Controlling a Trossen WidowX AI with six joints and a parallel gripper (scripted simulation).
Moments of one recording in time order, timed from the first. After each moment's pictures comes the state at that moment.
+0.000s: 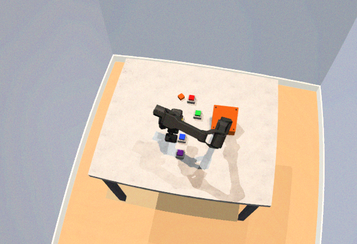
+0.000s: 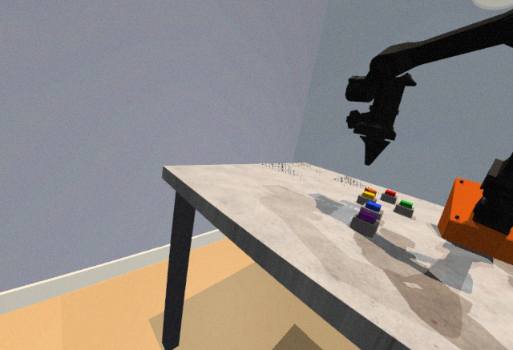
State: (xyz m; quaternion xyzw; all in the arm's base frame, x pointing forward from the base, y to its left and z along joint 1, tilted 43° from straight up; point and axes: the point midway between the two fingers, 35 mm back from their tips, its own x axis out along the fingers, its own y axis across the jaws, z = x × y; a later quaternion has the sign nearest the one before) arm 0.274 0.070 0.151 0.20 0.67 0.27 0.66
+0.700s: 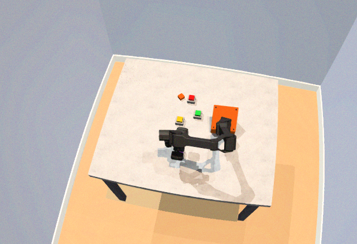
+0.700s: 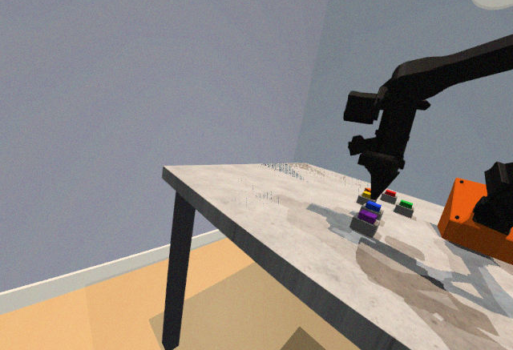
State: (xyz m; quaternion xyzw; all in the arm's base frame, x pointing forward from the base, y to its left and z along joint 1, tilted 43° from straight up) arm 0.218 0.161 0.158 0.22 0.68 0.30 0.64
